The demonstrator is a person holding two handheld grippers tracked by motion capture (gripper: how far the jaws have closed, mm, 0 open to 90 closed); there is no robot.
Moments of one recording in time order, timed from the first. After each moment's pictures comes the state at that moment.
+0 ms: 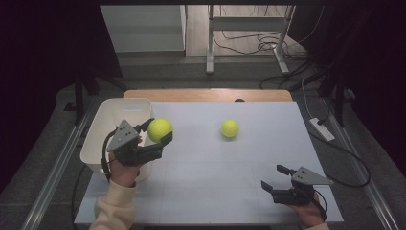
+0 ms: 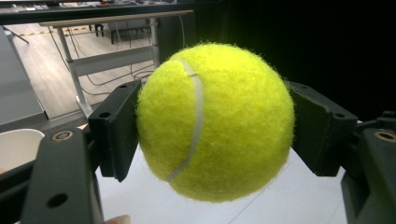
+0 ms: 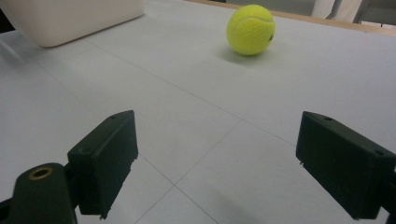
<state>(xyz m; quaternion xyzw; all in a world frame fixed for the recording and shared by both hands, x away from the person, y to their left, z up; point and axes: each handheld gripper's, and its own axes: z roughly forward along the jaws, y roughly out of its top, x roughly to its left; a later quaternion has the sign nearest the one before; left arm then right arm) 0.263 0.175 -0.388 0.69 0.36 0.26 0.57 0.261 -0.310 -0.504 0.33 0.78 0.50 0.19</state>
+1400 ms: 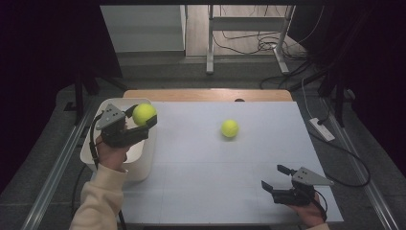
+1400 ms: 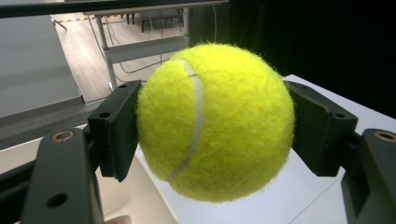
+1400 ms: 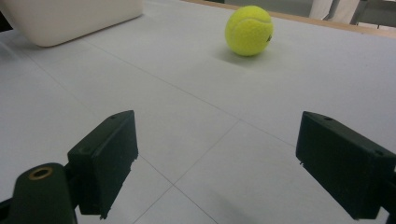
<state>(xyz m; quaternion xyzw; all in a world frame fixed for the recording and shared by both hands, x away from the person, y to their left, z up) 0.299 0.213 -0.380 0.68 0.42 0.28 0.53 0.259 -0.310 -0.503 0.33 0.77 0.50 0.20</state>
